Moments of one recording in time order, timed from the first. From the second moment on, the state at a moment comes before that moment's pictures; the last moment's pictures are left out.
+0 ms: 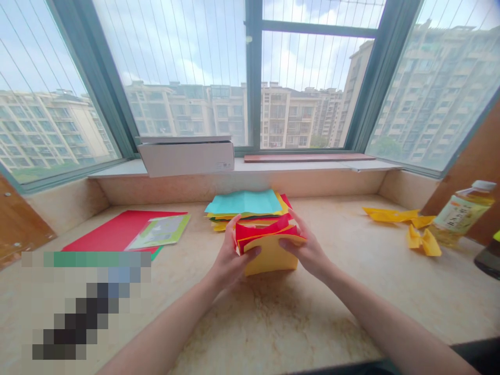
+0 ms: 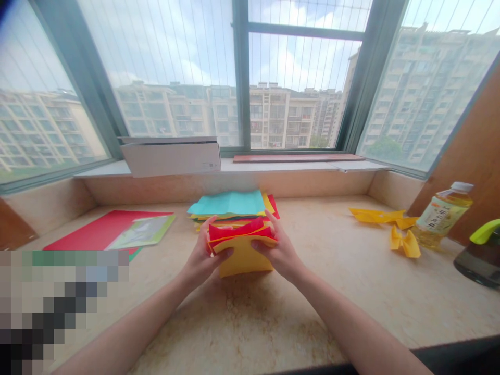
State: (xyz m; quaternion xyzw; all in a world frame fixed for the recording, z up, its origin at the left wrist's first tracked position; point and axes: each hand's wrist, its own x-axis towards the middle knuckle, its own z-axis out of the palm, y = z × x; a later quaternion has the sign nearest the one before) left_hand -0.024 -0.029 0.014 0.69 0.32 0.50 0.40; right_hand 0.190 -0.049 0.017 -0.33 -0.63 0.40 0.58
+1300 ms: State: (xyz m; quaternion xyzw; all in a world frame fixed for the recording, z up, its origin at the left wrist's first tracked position) left_hand -0.012 -0.045 0.023 0.61 0.27 0.43 0.61; right_hand 0.193 -0.050 0.006 -0.39 -0.53 0.41 0.63
